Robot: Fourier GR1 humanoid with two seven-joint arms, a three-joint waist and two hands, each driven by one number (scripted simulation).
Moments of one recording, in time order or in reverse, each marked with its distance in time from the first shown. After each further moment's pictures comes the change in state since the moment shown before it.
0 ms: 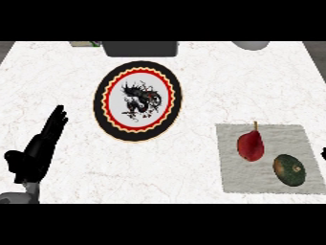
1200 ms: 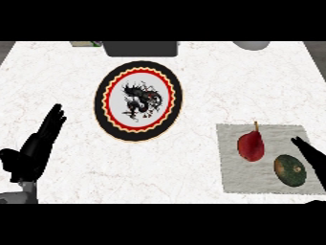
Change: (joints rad) left arm 0.002 -0.051 0.095 -0.021 -0.063 -0.089 0.035; right arm -0.268 0.175 0.022 0.282 0.368 0.188 0.193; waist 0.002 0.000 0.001
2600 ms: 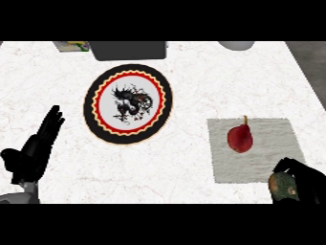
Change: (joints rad) left arm 0.005 -0.052 0.059 0.003 -0.062 -0.001 0.014; right arm 0.023 0.267 -0.022 0.030 0.318 -0.226 0.111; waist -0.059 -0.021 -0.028
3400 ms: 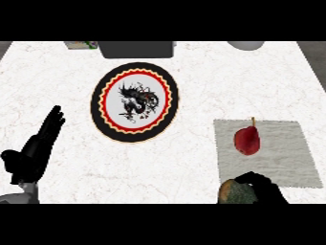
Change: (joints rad) left arm 0.004 0.006 -0.006 -0.003 -0.006 -0.018 -0.008; right arm 0.142 0.251 0.621 -0.502 0.723 -0.148 0.755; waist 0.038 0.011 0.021
